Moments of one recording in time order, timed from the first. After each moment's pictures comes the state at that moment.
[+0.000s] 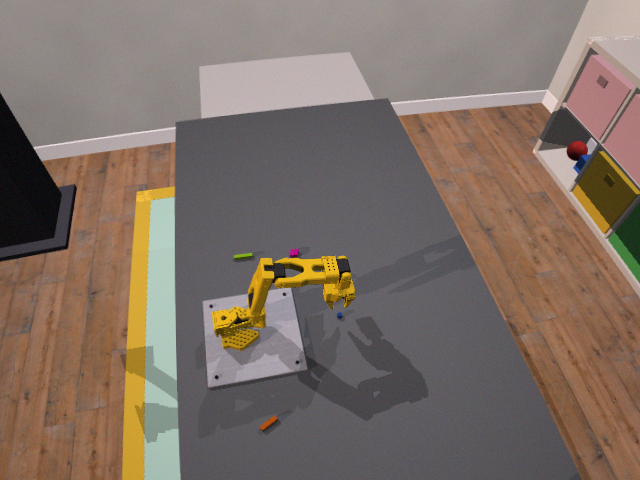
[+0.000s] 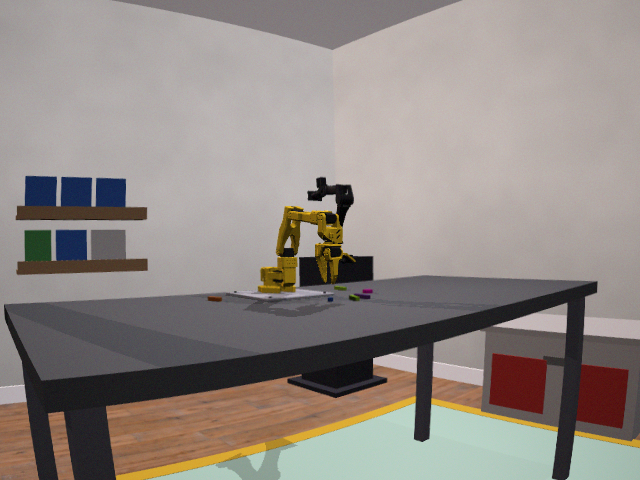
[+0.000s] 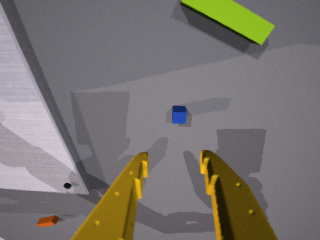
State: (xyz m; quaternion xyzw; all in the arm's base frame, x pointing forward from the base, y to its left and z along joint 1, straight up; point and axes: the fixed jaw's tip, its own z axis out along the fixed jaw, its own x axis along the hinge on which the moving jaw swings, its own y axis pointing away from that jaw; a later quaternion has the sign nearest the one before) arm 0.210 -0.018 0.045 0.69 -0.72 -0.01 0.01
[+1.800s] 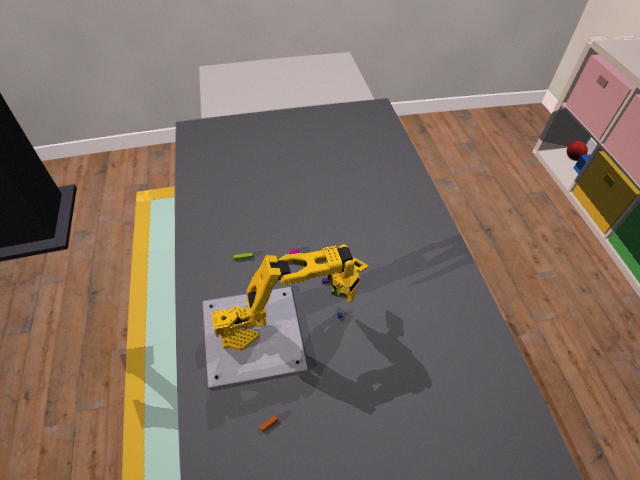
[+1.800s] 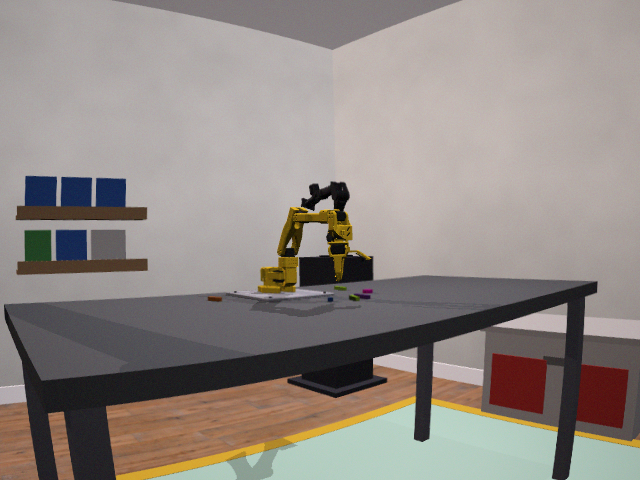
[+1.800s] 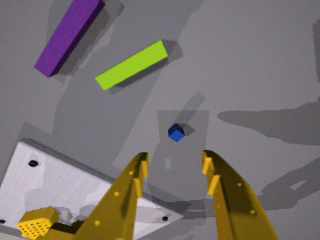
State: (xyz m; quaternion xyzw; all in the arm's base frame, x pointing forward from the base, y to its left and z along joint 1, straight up) arm 0.233 0.012 0.050 0.33 -0.94 0.00 -0.01
